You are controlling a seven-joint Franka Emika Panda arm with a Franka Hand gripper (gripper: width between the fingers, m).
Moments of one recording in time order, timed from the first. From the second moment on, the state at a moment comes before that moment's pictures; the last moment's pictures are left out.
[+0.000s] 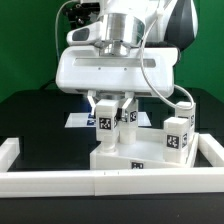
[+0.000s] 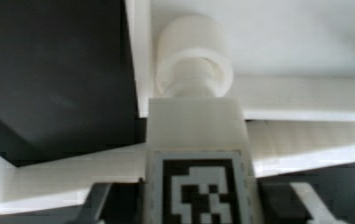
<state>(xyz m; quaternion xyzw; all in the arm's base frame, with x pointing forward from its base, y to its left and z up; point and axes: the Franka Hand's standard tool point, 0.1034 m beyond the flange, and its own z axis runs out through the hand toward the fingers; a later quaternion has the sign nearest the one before) 0.562 -0.027 0.076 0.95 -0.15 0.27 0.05</state>
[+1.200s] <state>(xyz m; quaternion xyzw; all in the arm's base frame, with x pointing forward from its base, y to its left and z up) 0.567 -0.031 0.070 0.95 -0.15 0.27 0.05</state>
